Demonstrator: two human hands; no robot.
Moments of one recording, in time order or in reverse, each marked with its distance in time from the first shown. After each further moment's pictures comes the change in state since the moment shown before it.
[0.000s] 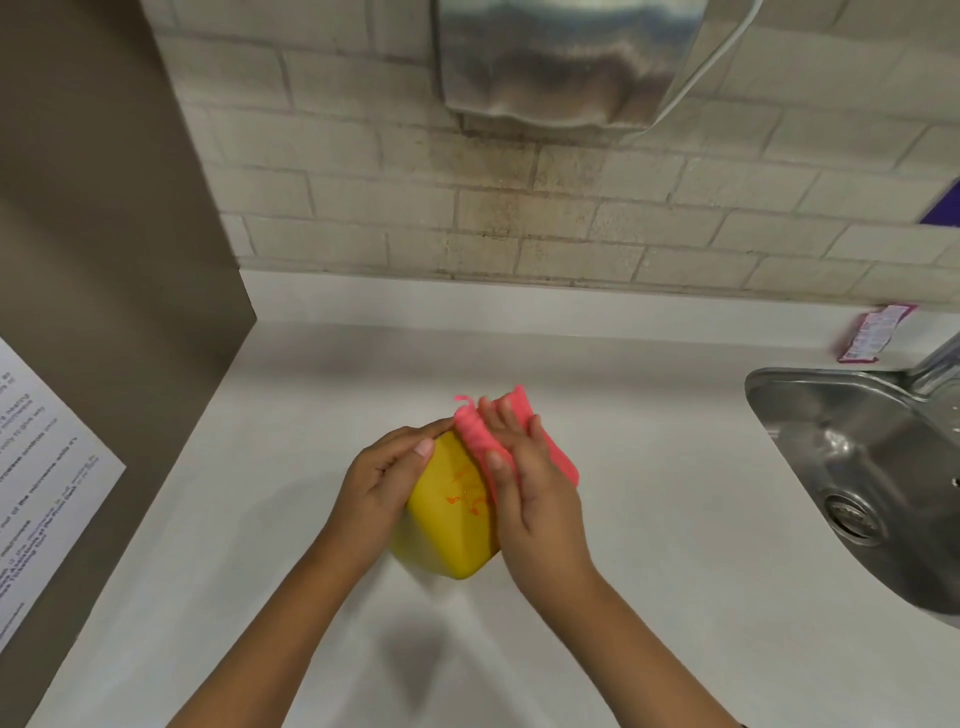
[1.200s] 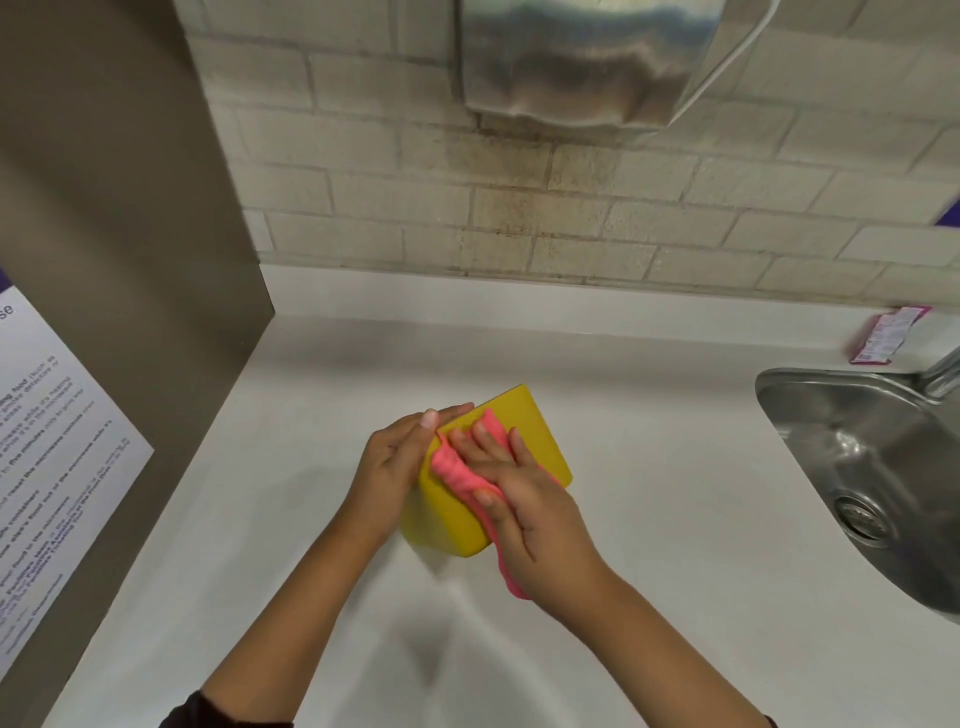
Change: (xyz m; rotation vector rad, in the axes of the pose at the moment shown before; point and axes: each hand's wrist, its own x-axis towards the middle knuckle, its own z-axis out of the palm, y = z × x) left_hand 0.004 0.001 -0.002 -0.072 0.013 -0.029; right_hand -0.015 0.002 -0.002 -0.027 -0.251 -0.147
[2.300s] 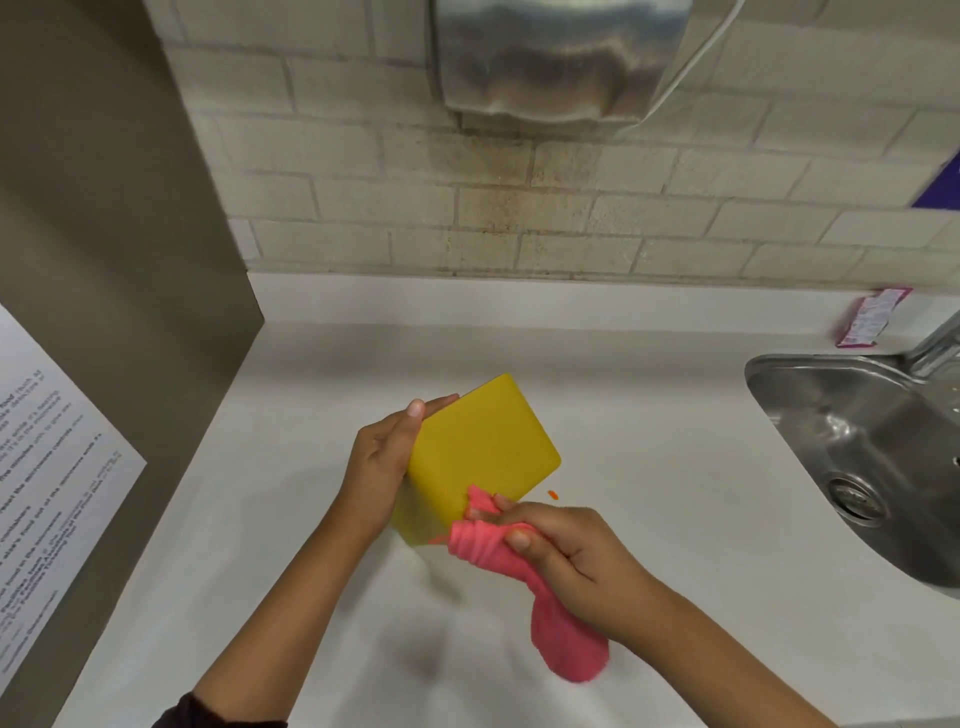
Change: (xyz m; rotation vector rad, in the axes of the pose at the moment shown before) left_hand -0.001 0.001 -0.003 0.036 0.064 -0.044; right_hand -0.037 -0.006 -0.026 0.251 -0.153 0.178
